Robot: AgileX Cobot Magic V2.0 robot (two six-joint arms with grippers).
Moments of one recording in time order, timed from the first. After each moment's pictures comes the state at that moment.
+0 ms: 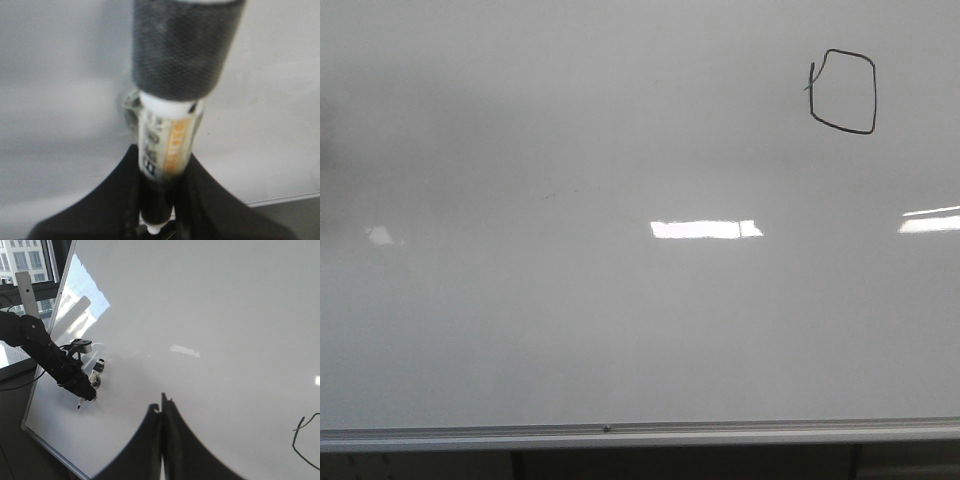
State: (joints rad) left arm 0.14 1.71 -1.16 -0.42 0.70 0.43; right arm 0.28 0.49 -0.70 0.93 0.43 -0.80
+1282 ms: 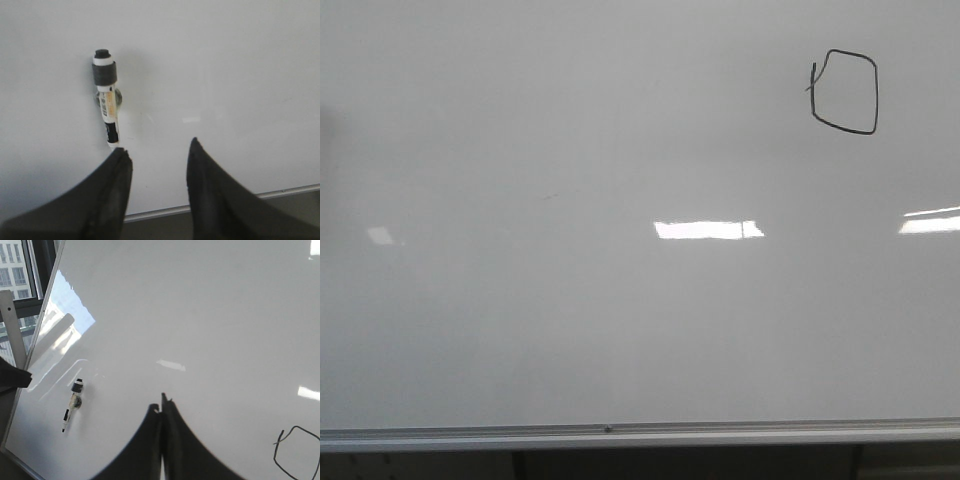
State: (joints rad) left arm 0.14 0.98 -0.89 -0.48 0.74 0.46; right arm 0.28 0.49 -0.70 0.93 0.35 -0.80
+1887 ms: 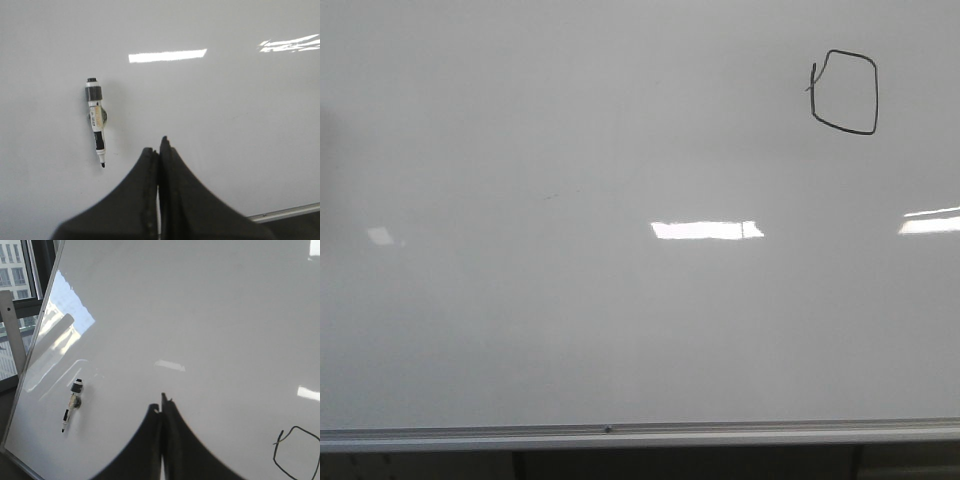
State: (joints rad) left arm 0.14 0.28 -0.57 -0.53 0.72 0.47; right arm 0.28 0.49 -0.70 0.93 0.35 -0.80
